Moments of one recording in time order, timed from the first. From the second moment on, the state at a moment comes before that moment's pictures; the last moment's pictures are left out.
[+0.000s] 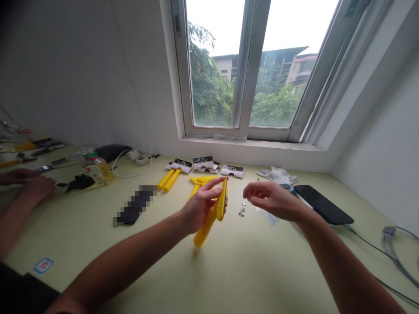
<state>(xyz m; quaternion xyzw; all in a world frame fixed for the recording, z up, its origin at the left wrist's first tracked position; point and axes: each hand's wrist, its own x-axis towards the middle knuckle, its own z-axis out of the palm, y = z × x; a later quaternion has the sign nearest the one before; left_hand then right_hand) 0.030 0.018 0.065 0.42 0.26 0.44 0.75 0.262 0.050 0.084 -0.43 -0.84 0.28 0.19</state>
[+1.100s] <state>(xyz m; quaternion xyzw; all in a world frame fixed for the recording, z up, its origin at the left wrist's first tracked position) 0.040 0.017 0.076 0.40 0.20 0.50 0.74 0.208 0.002 0.104 -0.36 -0.73 0.30 0.49</state>
